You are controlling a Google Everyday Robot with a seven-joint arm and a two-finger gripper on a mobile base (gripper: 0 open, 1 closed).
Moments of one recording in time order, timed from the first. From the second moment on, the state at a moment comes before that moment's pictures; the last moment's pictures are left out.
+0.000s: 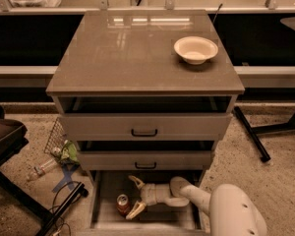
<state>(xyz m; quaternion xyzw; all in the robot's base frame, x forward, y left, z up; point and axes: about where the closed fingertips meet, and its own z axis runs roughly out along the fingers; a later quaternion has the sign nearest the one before) 0.542 0.090 0.222 -0.55 0.54 0.43 0.47</state>
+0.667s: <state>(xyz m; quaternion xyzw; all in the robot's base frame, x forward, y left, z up) 0.535 0.107 0.195 -0.57 0.54 0.44 0.44</state>
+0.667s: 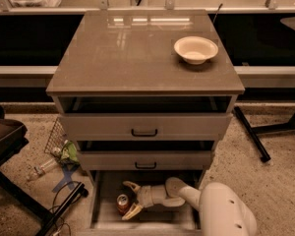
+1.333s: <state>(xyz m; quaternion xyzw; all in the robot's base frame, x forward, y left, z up) 0.529 0.120 0.188 -0.57 0.53 0.45 0.44</state>
